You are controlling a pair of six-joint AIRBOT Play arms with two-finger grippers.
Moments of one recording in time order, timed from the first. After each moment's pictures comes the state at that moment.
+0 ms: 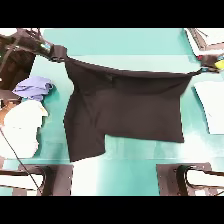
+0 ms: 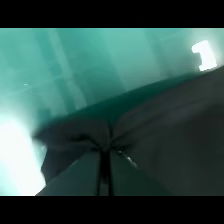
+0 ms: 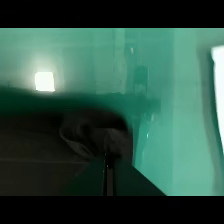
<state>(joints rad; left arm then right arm) -0.12 -1.55 1.84 1.19 -1.27 -1.36 -0.19 -1.43 1.69 -1.45 1.43 1.57</state>
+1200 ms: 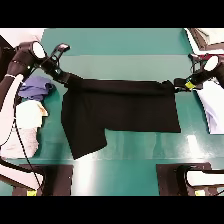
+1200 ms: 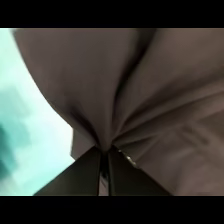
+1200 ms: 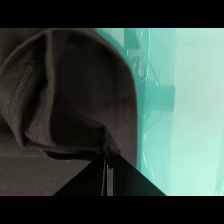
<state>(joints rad) -0.12 -1.68 1.66 1.44 -1.27 -1.22 -0.10 -1.50 1.35 -1.49 1.20 1.62</state>
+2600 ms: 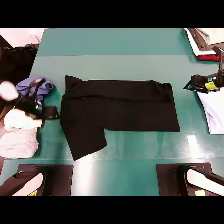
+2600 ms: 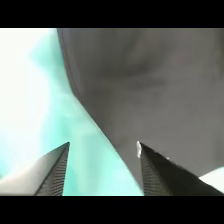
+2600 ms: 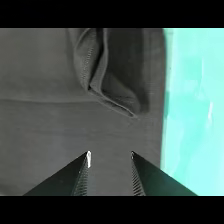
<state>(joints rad) 0.06 -0.98 0.81 1.27 -1.30 -1.51 -0.25 -1.21 1.27 -1.19 1.33 1.42</state>
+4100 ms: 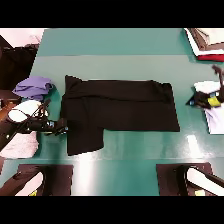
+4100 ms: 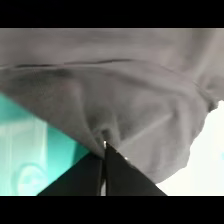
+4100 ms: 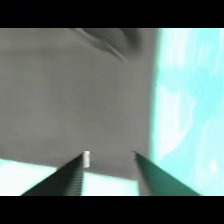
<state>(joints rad) 0.09 -0.96 0.51 0.89 -1.10 -1.40 -0.42 -1.15 1.04 -1.18 1.42 1.34</state>
